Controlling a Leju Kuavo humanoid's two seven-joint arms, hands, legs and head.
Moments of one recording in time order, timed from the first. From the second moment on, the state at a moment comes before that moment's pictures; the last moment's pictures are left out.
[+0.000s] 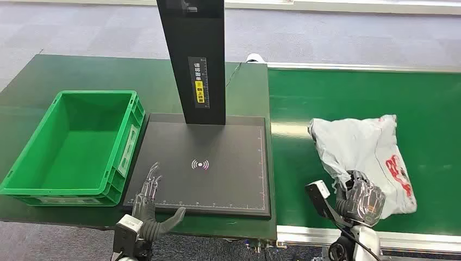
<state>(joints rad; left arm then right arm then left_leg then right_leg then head) 0.09 -0.27 -0.03 -1.35 -0.32 -0.14 -0.64 -0.09 0.14 -0.27 -1.21 1.11 -0.69 -0.39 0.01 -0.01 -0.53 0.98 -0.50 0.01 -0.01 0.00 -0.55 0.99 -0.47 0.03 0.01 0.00</state>
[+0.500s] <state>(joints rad) 0.06 -0.27 -0.03 -1.31 -0.32 -0.11 -0.66 -0.10 0.22 -0.02 -1.47 0.49 -0.52 -0.64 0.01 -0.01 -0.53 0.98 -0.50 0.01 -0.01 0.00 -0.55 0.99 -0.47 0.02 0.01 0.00</state>
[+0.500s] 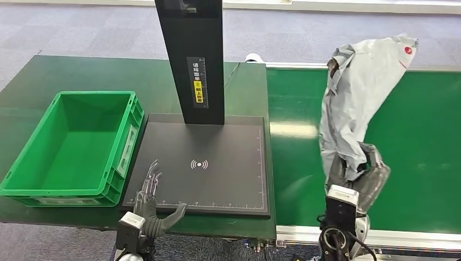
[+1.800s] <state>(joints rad) 0.01 -0.26 0.00 -1.25 -0.24 0.05 -0.68 -0.64 0.28 0.45 -0.42 0.27 0.21 -0.44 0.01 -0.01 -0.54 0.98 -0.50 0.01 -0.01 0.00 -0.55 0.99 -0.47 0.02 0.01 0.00</state>
